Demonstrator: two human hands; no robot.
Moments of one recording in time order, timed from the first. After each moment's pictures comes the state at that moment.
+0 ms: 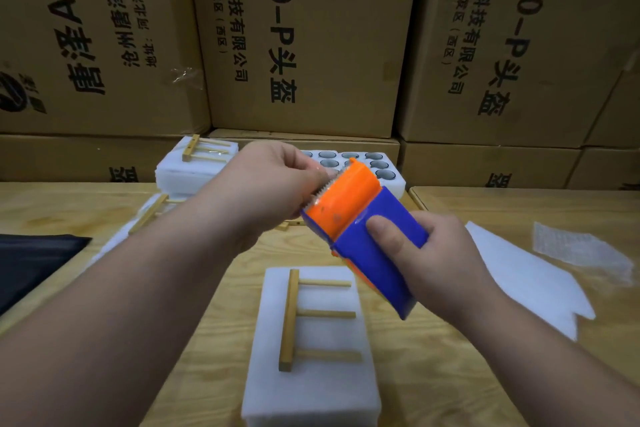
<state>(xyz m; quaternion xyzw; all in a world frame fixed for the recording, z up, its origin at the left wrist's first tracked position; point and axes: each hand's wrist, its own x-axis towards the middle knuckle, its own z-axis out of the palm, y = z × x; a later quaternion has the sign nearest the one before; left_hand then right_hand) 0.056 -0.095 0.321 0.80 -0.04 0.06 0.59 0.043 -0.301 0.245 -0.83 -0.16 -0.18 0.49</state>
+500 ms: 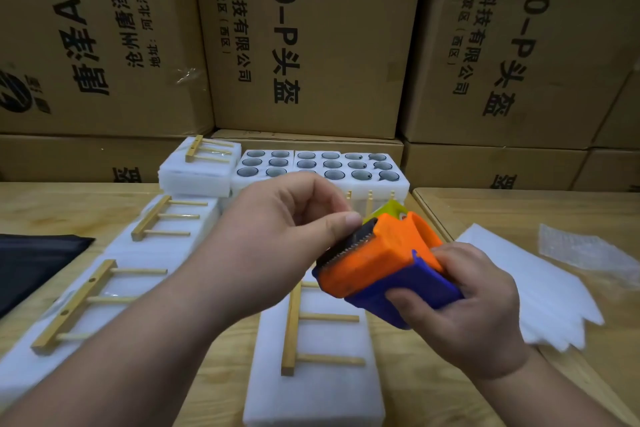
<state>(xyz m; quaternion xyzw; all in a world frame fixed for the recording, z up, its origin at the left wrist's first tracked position) 0.015 -0.093 0.294 0.79 -0.19 0.12 0.56 0.036 -0.319 0.203 -0.78 -0.25 -0.47 0.33</state>
